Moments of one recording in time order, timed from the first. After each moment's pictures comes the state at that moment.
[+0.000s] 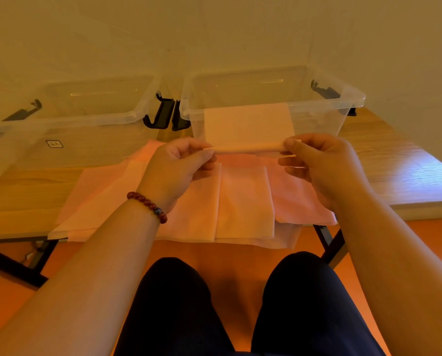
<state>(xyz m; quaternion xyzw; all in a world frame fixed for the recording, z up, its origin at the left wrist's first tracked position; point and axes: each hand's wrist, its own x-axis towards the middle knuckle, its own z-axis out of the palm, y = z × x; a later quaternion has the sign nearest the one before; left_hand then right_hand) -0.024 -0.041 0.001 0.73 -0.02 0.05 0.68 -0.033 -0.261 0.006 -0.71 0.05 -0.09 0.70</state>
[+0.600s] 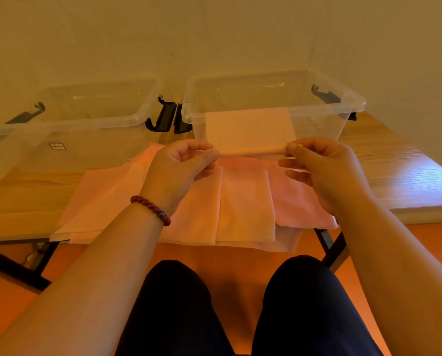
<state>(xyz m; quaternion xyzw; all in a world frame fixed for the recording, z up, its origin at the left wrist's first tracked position) -0.024 -0.044 0.001 0.72 -0.02 0.09 0.68 -0.033 -0.264 0.004 -0.70 0.05 -0.09 0.71</state>
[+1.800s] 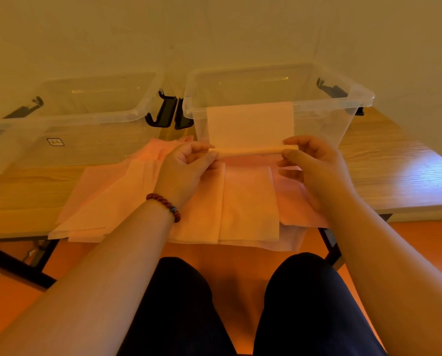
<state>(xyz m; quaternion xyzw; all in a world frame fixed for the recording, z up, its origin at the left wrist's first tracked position) 0.005 -0.041 -0.034 0.73 0.00 0.09 0.67 -0.011 -0.260 -0.024 -0.69 0.02 -0.10 0.71</state>
